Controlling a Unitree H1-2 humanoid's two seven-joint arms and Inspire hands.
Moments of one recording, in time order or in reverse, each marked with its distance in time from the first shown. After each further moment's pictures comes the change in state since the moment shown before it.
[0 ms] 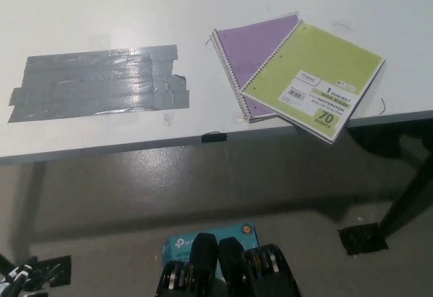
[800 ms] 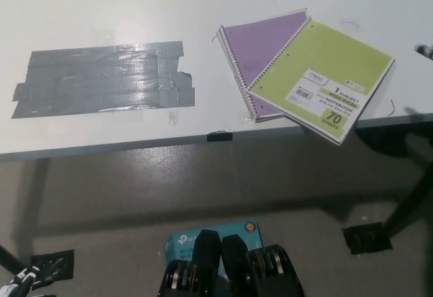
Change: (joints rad) left_arm -0.001 -0.004 -0.025 -0.006 -0.005 0.003 0.000; right_arm -0.823 0.260 0.027 -0.057 -0.480 0.071 0.304
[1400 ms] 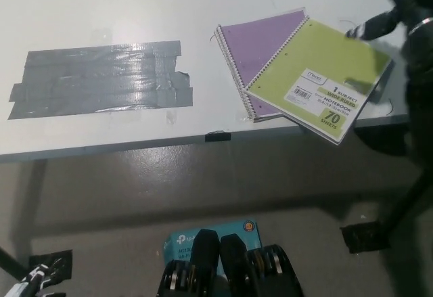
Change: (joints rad) left_arm 0.006 0.001 -0.050 -0.028 -0.003 0.001 -0.001; right_arm -0.233 0.135 0.144 0.404 -0.254 0.005 0.049
